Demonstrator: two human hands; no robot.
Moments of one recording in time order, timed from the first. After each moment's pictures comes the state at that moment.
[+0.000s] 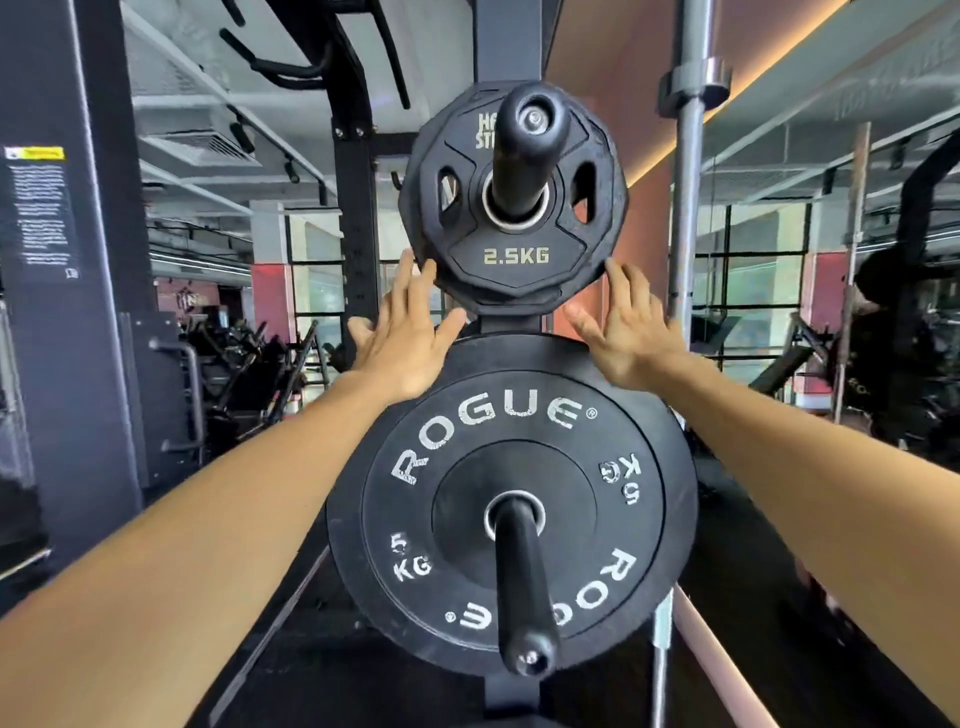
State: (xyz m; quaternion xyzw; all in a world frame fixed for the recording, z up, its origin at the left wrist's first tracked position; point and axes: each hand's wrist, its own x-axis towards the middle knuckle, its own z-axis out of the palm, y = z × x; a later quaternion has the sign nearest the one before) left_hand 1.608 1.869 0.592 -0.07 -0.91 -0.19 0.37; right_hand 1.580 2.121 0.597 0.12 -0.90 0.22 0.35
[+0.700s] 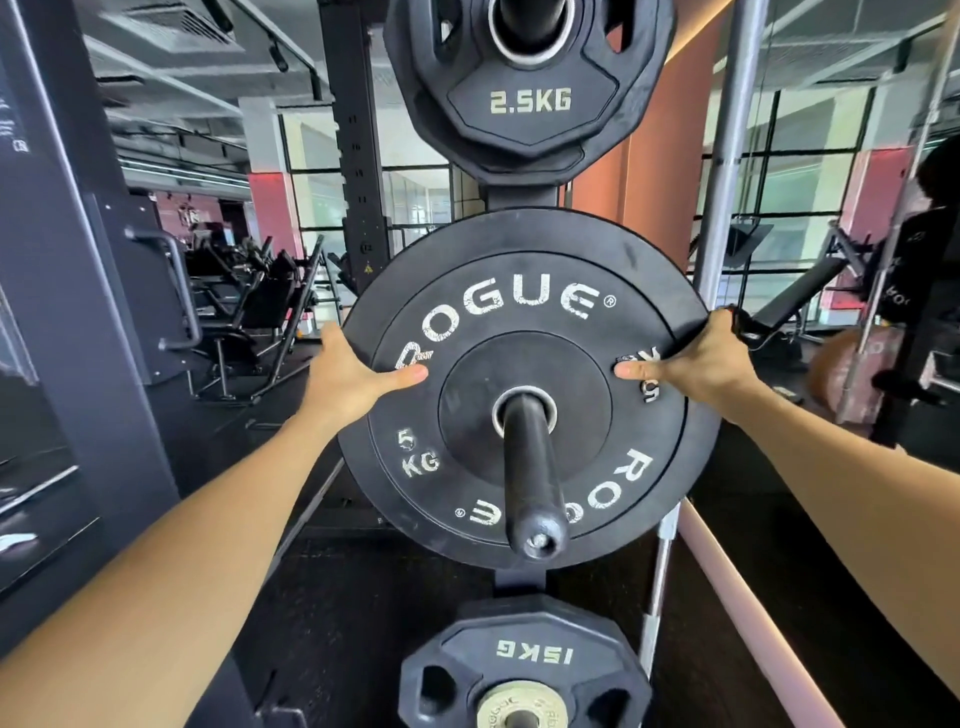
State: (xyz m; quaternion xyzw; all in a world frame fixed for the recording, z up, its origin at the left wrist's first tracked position) left_hand 1.594 1.795 0.441 0.07 -0.84 -0.46 0.29; right_hand 1.546 2.181 0.464 -0.01 -0.85 0.49 0.20
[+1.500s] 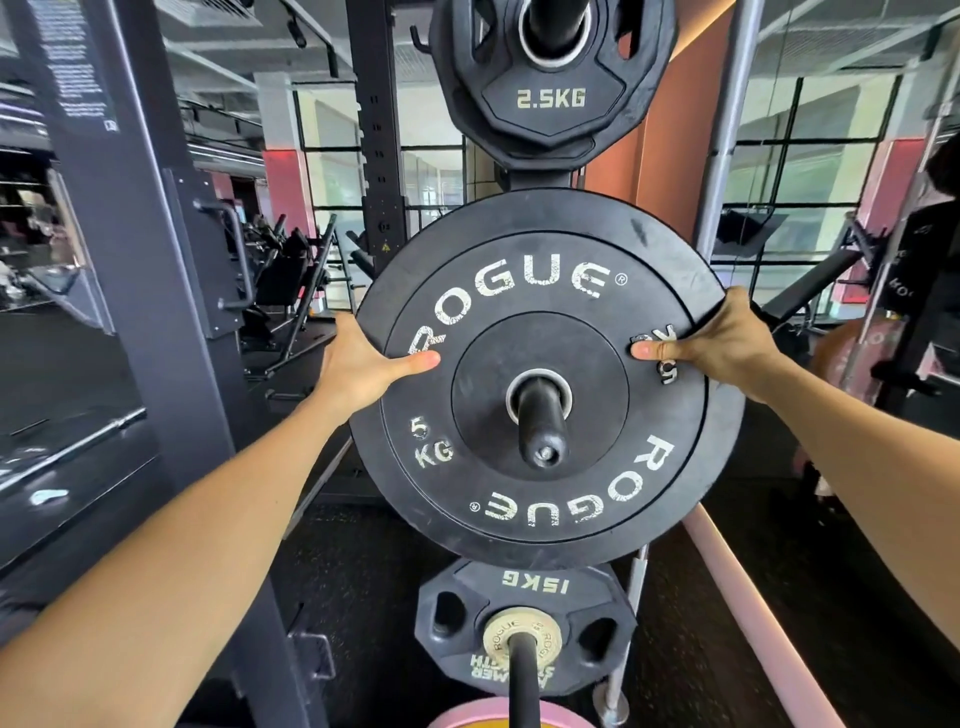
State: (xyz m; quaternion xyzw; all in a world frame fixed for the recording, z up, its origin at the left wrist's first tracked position) left_hand 1.679 1.801 0.432 0.07 -0.83 -0.48 0.29; right_hand 1.626 2.191 0.471 0.02 -0.85 0.48 0.20
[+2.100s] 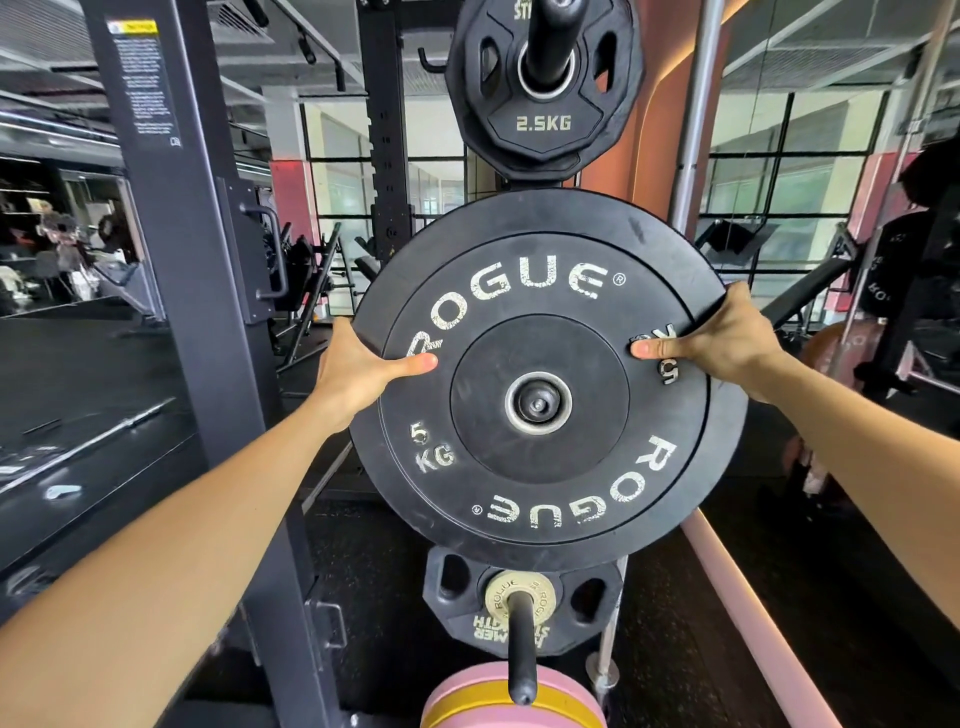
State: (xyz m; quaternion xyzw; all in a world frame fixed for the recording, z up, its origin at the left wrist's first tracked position) left_hand 1.775 1.813 0.429 0.07 -0.80 -0.53 0.29; right_hand 1.724 2.201 0.473 0.05 -0.84 0.49 0.22
